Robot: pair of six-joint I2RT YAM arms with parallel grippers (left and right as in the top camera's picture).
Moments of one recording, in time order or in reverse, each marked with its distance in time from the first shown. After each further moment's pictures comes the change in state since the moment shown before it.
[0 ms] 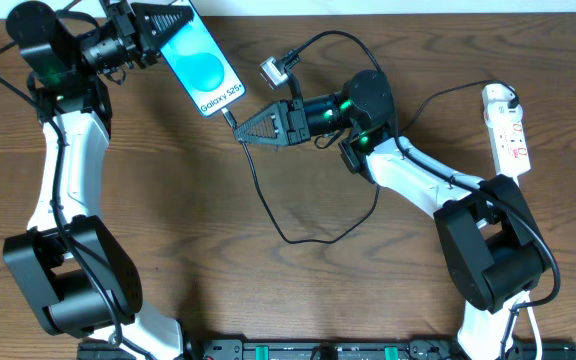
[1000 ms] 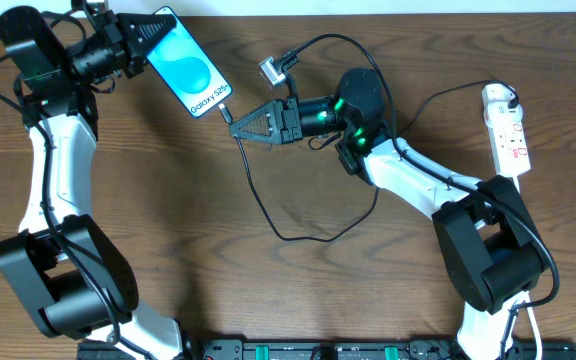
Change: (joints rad) left arm 0.059 0.003 -0.002 -0.237 -0.041 0.185; right arm 0.015 0.000 0.000 -0.119 0.080 -0.090
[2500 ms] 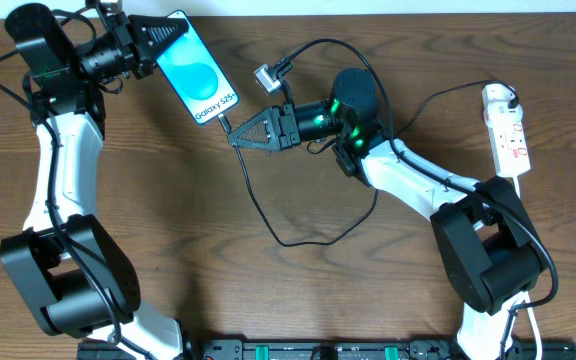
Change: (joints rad) left arm -0.033 0.000 0.000 0.001 0.055 0.011; right arm 0.013 0.000 0.000 -0.054 -0.038 -0.035
